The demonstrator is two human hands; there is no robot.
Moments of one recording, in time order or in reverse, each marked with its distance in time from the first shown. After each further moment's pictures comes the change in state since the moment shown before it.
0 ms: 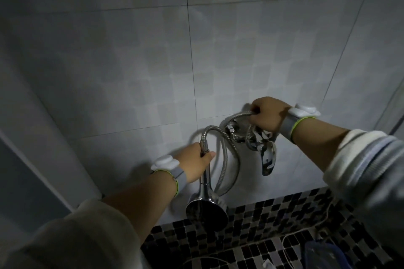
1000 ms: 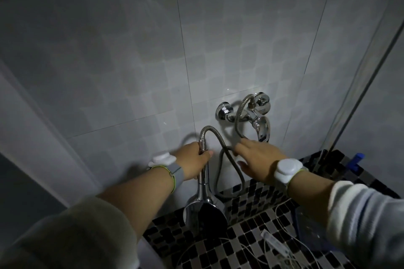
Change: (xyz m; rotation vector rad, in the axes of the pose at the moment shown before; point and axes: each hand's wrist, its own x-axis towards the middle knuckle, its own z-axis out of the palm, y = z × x) left_hand -0.022 -0.032 0.005 -0.029 -0.209 0.035; right_hand -0.126 -0.019 0.126 -0.279 -0.001 -0.308
